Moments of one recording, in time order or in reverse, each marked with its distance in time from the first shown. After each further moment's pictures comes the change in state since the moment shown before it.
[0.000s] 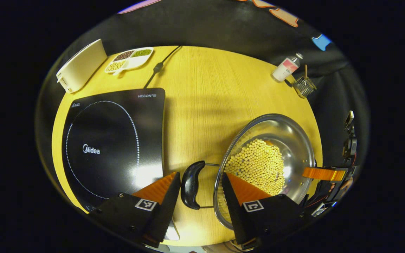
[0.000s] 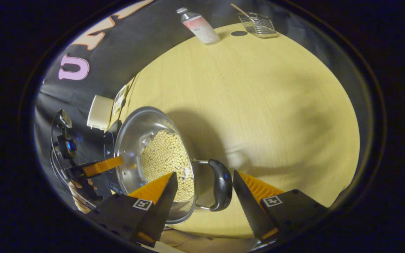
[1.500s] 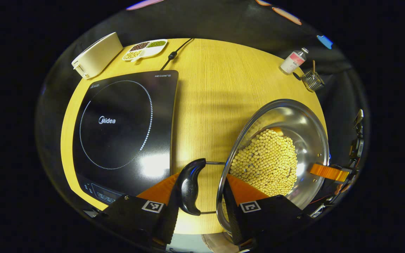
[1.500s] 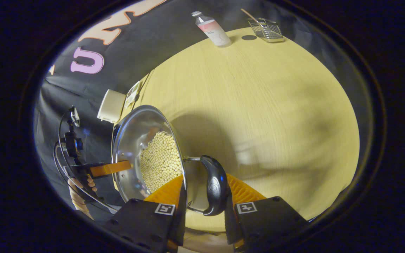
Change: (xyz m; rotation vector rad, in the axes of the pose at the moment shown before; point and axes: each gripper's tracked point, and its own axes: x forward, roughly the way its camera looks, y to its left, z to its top) left arm -0.036 0.005 -0.038 -0.058 0.026 0.098; right arm -0.030 0.018 -0.020 -0.034 -0.043 0.066
